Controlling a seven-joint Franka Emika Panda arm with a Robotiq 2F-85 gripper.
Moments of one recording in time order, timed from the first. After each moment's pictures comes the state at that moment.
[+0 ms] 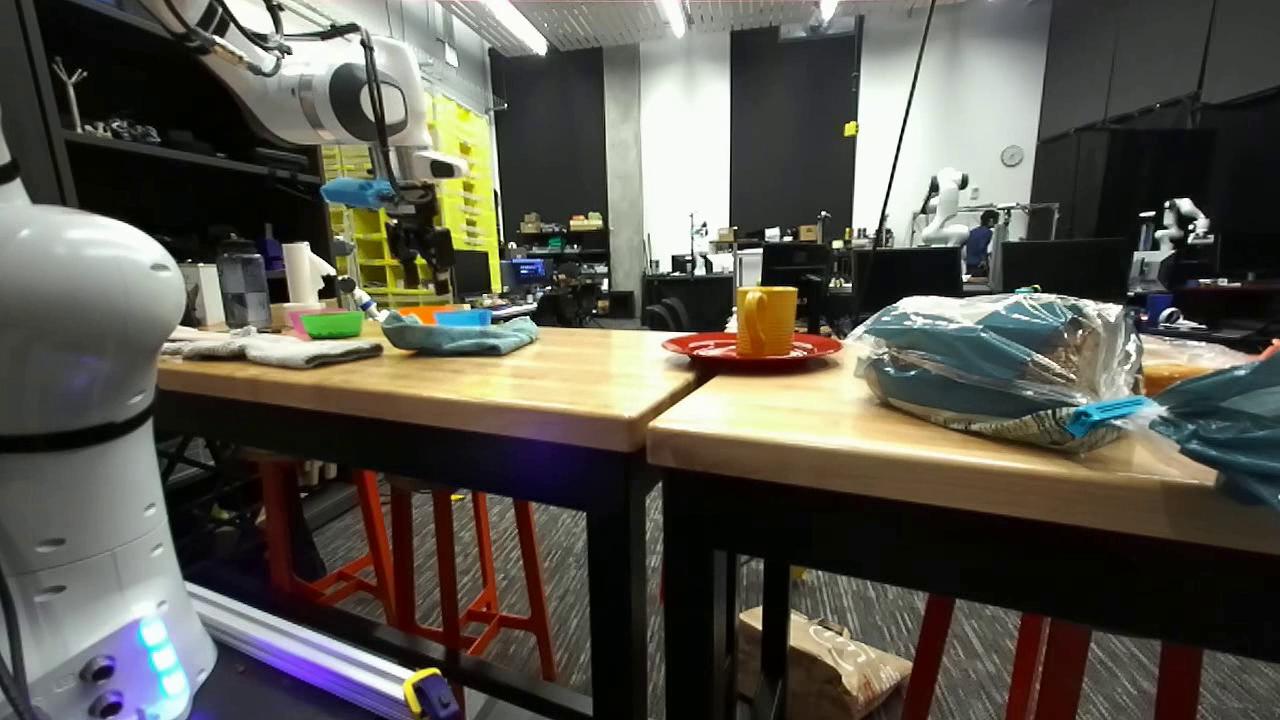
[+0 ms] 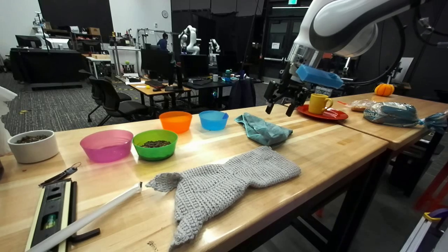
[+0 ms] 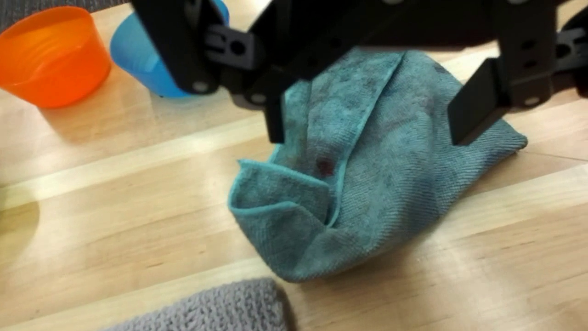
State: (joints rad) arm 0.02 -0.38 0.11 -2.43 0.14 2.29 0.33
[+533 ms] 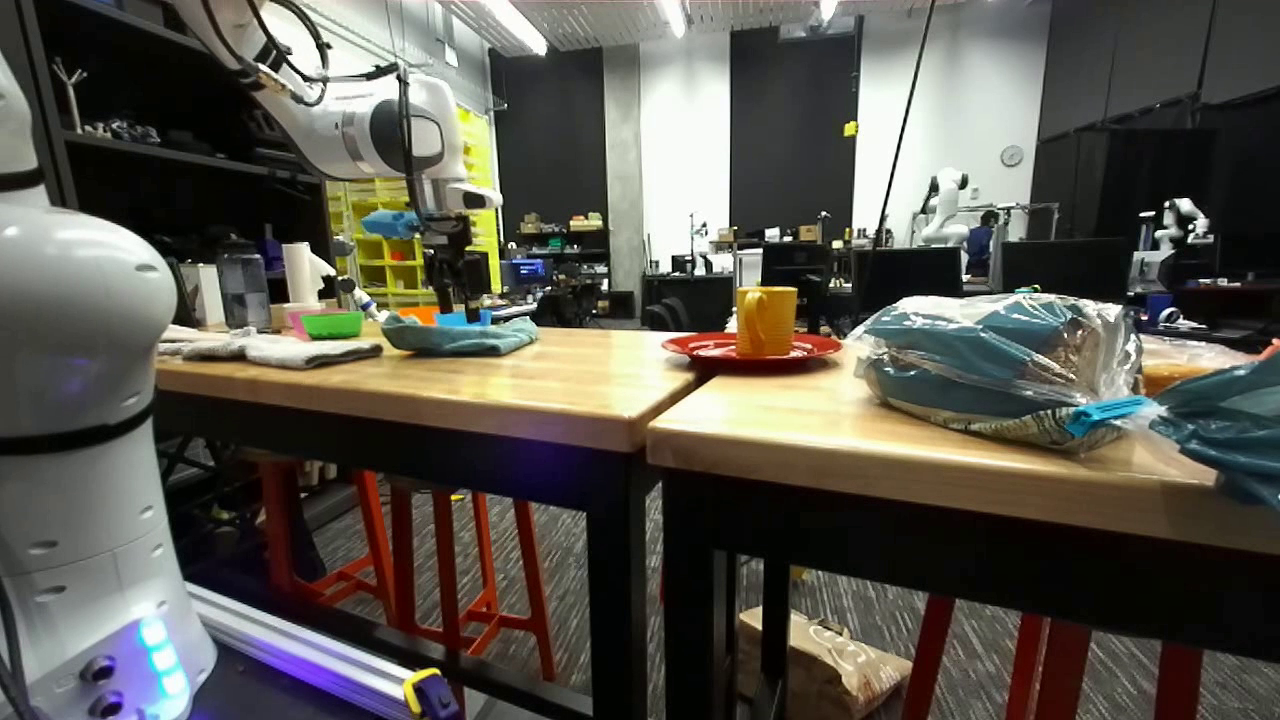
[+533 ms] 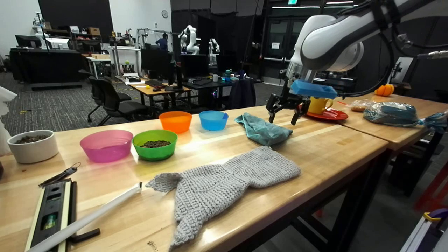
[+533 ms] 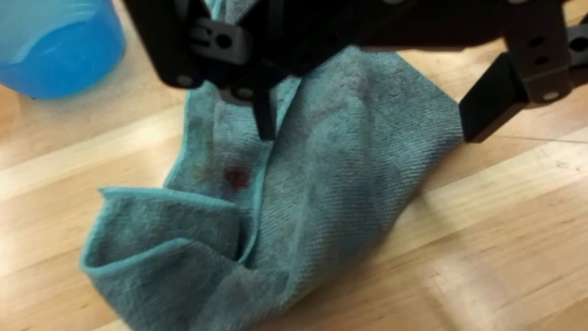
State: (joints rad) arm -0.05 -0.25 0.10 -2.41 0.08 2.34 0.40
